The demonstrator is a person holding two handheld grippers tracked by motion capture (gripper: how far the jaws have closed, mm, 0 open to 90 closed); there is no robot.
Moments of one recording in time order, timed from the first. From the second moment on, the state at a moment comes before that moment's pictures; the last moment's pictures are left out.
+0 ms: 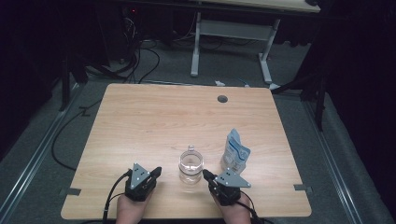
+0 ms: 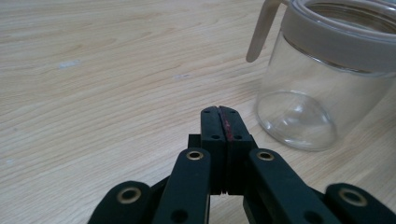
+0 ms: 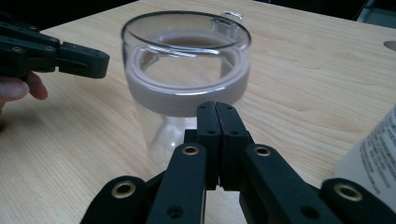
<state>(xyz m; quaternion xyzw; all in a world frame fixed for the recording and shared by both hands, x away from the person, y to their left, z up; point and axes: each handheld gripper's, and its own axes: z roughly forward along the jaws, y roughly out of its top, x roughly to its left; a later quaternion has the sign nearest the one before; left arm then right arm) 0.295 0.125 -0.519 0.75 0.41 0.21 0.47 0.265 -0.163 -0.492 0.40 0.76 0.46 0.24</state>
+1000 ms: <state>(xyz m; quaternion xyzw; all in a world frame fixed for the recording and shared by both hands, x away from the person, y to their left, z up) 0.353 0.113 -0.488 0.74 0.39 0.21 0.51 0.302 -0.168 -0.501 0.42 0.75 0.44 0.24</state>
